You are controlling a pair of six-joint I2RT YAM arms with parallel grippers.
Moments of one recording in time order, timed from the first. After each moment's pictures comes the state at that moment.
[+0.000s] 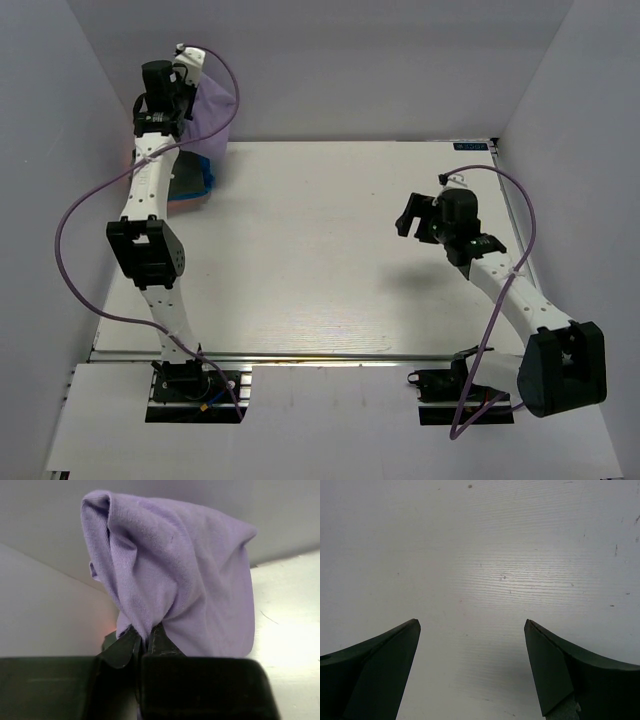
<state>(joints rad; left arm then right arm) 0.02 2.07 2.20 -0.44 -0.06 0.45 0.26 1.19 0.80 -0.18 -0.03 0.36</state>
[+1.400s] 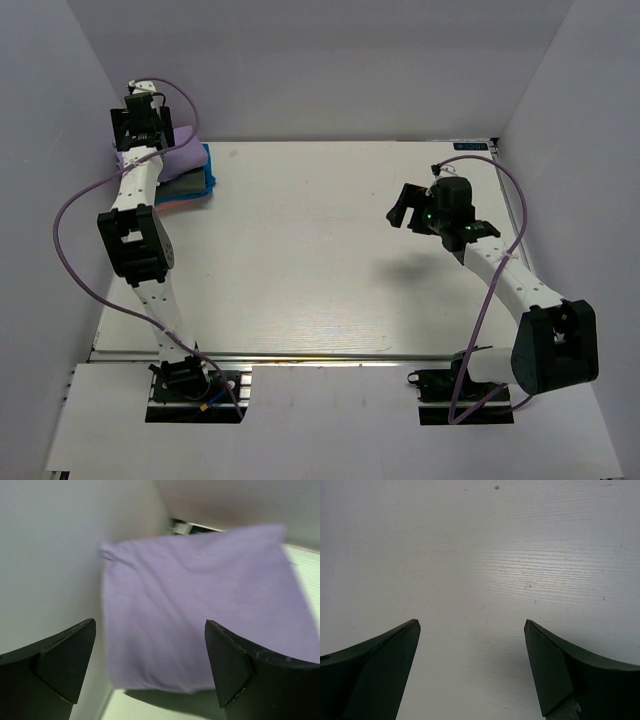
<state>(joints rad) 0.18 2.13 2.00 -0.30 -0.40 0.19 0.26 1.31 0.90 -0.19 -0.12 0.40</state>
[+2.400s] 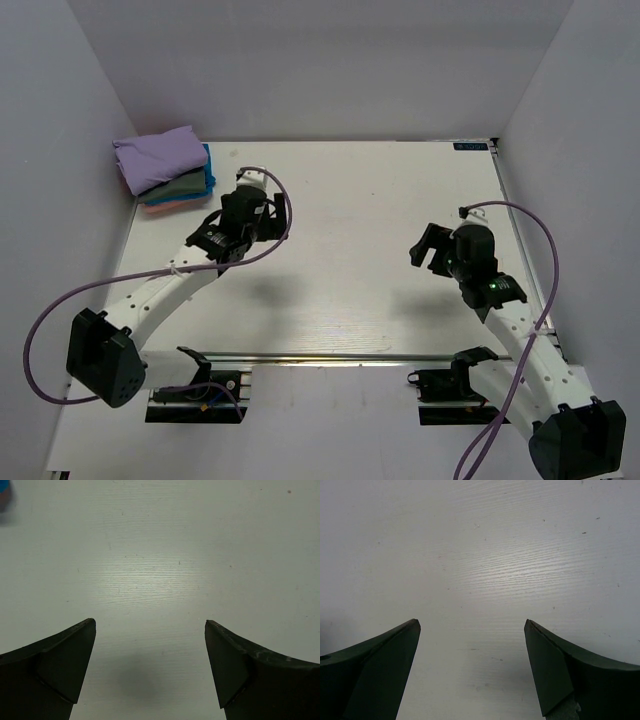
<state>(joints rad) -0.55 1.27 1.01 -0.36 -0.33 -0.35 0.26 0.83 0.60 -0.36 0.04 0.44</state>
